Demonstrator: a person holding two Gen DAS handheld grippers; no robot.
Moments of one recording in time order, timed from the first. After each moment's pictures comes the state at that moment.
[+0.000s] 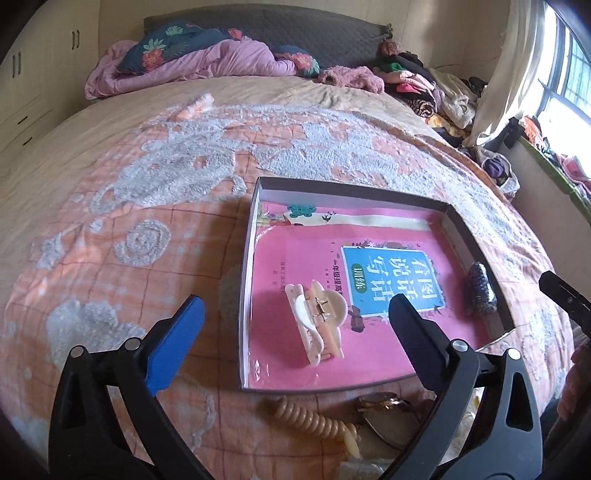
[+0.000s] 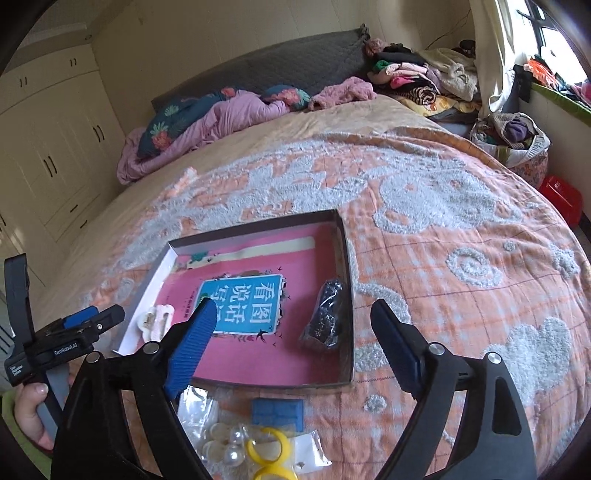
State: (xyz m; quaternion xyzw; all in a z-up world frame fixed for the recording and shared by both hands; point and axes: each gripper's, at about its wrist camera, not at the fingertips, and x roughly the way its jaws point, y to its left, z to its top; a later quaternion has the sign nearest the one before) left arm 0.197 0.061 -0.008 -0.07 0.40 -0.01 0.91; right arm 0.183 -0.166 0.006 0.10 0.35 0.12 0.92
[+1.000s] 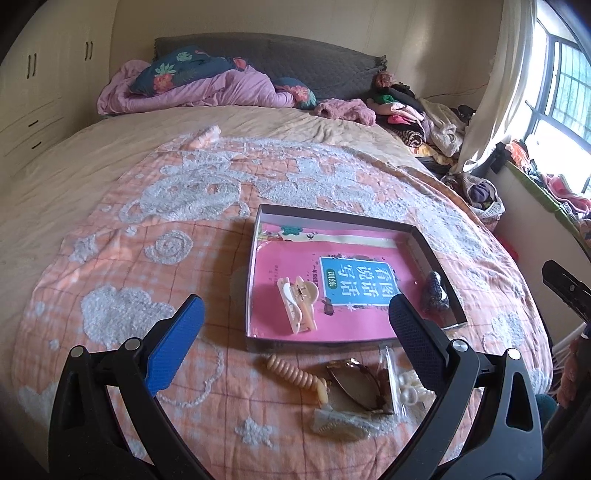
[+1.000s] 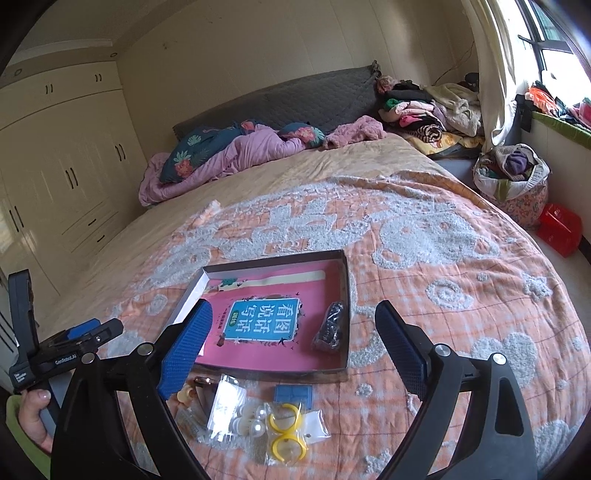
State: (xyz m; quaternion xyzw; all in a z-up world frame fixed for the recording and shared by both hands) left arm 0.124 0.056 0.041 -0.09 0.35 -0.01 0.93; right arm 0.116 -0.180 0.066 0.10 0.29 0.14 0.94
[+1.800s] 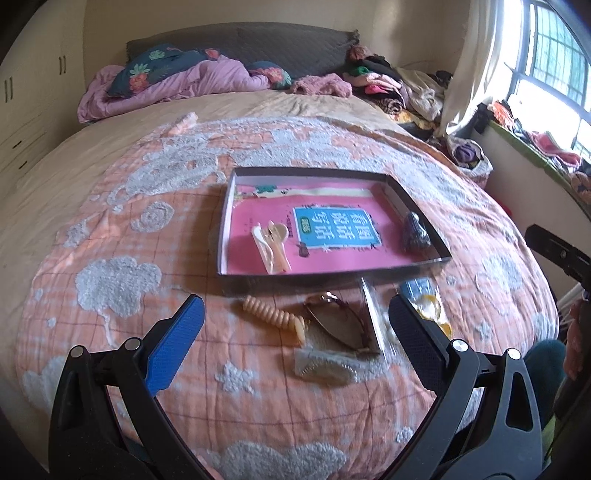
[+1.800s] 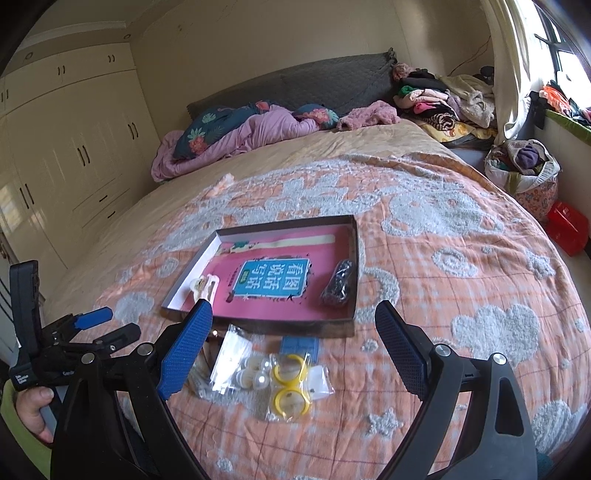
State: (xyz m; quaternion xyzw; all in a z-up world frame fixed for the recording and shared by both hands) left arm 0.083 0.019 0.014 -0.03 0.38 -0.04 0.92; right arm 0.082 -0.175 0.043 0.07 0.32 0.17 0.93
